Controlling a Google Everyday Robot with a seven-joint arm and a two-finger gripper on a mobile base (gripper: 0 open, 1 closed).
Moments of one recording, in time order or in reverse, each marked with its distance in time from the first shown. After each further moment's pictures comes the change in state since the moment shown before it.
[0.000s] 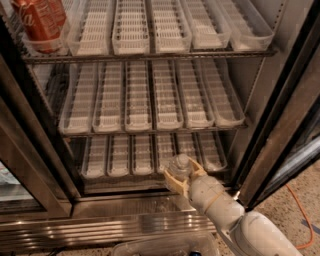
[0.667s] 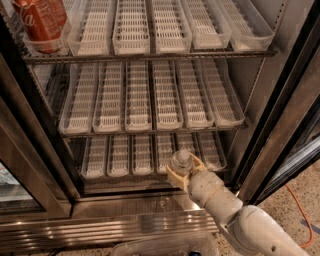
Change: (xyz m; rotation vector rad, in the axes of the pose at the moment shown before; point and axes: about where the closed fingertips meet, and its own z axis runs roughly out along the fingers) arm 0.007 -0.019 0.009 0.042 0.038 -0.021
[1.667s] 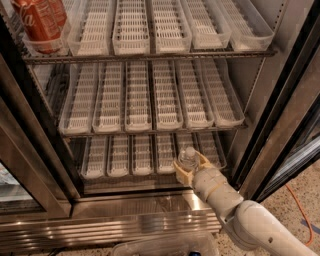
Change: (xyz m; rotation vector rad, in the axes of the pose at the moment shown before) arm 0.025 -0.038 0.006 0.100 0.068 -0.003
